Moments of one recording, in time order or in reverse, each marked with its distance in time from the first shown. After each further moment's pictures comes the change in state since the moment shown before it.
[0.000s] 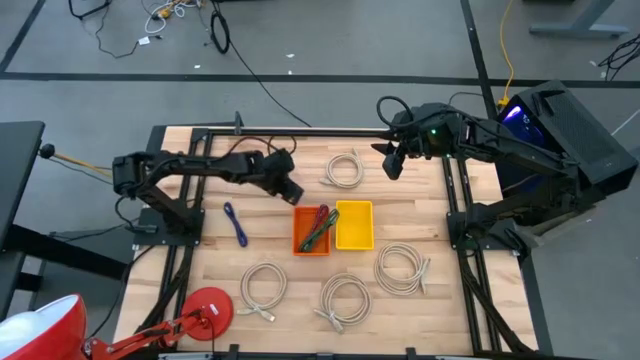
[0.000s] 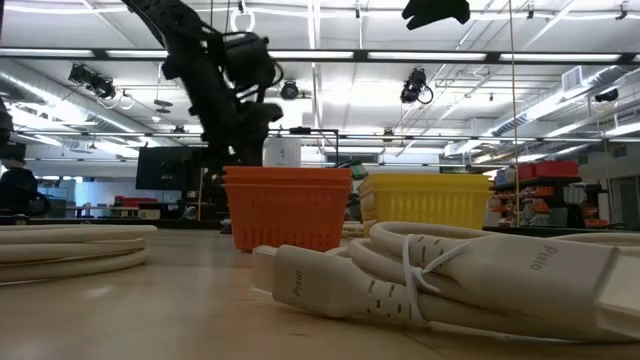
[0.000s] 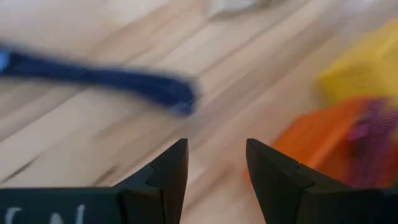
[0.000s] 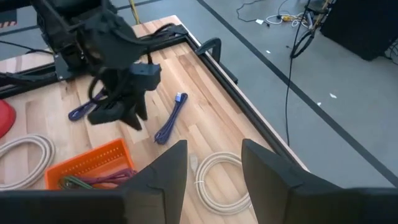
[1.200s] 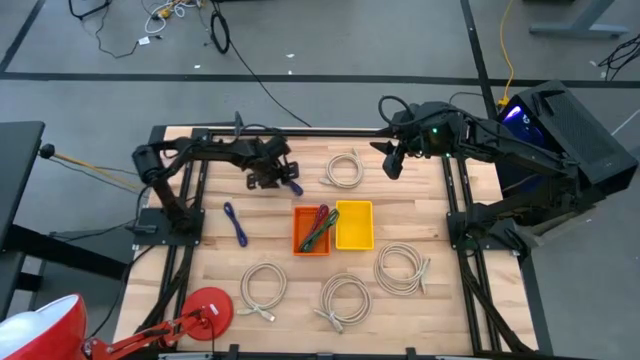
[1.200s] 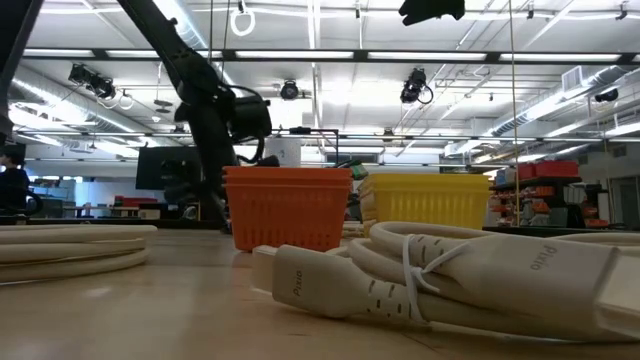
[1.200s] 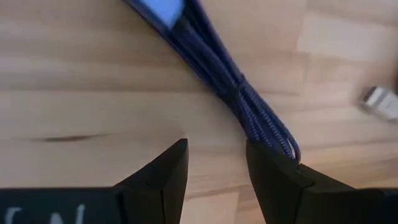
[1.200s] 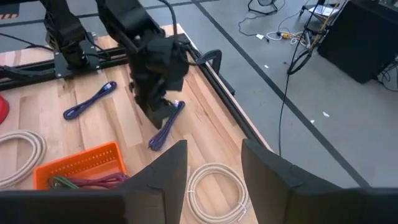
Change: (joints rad) left arm 0.228 0.199 -0.001 0.059 0.151 -0.478; right arm 0.000 0.000 0.000 0.038 0.000 -0.094
